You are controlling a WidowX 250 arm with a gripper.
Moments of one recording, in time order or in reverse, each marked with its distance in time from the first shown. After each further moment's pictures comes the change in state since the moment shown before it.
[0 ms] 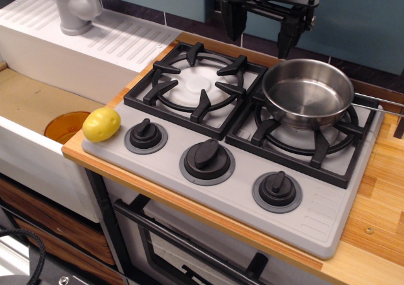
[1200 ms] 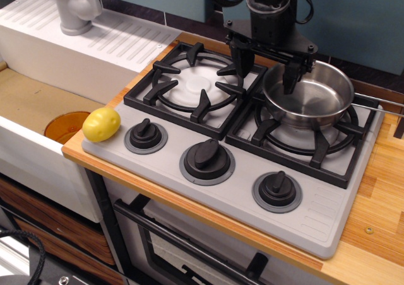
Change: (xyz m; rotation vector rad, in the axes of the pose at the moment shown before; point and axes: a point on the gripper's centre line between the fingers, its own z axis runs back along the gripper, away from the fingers) arm 0.000 -0.010 -0.056 -0.039 -0.056 0.004
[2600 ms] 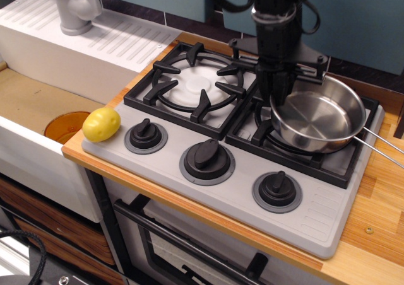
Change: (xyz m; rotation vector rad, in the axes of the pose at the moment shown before) arm -0.019 -0.016 0.003 -0.085 0.129 0.077
